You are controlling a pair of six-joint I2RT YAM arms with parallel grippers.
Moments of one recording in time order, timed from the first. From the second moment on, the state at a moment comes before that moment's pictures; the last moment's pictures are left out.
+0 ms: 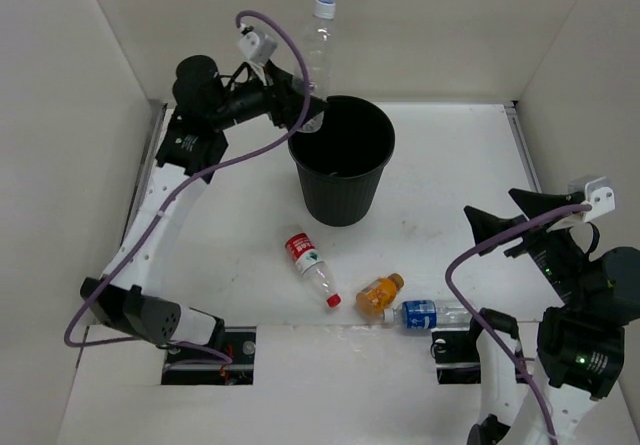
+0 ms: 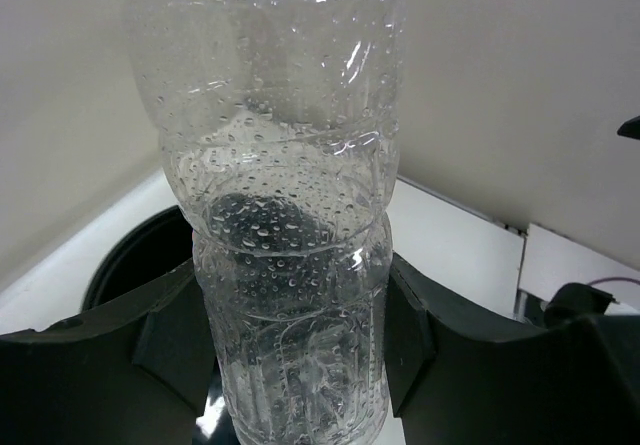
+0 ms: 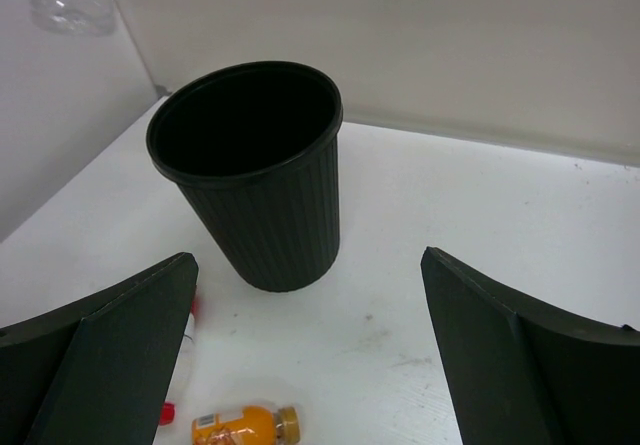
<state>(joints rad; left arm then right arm) -0.33 1.37 1.62 -0.16 0.78 -0.23 -0.35 0.45 1.26 -0.72 -0.75 0.17</state>
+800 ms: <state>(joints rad) -0.38 1.61 1.56 -0.12 0.72 -0.13 -0.38 0.46 1.31 -0.69 -0.80 0.23</state>
